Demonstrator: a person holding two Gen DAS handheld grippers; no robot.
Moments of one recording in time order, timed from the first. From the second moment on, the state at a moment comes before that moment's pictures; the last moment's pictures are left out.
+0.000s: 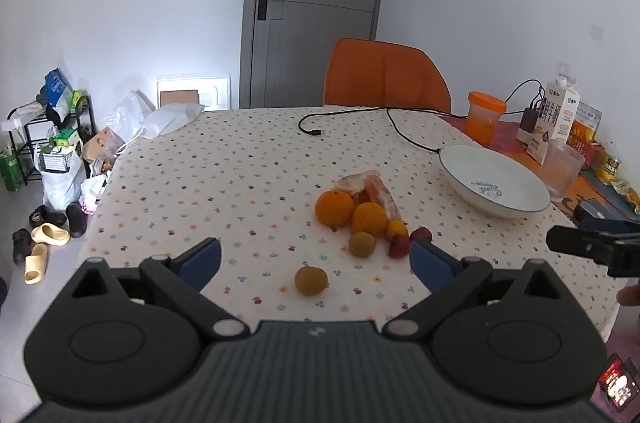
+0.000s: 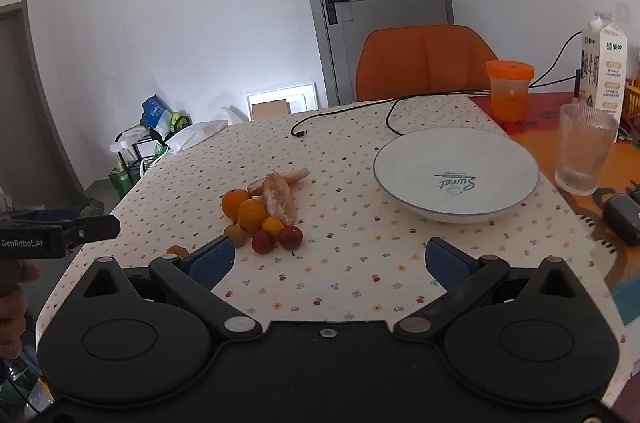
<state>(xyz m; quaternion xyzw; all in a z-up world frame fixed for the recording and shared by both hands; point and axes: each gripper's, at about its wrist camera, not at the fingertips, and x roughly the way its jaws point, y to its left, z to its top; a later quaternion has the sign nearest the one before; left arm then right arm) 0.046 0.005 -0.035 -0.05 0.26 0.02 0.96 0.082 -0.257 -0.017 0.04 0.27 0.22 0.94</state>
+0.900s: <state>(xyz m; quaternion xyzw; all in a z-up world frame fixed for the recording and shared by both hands) 0.106 0.012 -0.102 -0.07 0.33 0.01 0.94 0.142 -0.233 -0.063 0.08 0.29 0.28 0.91</state>
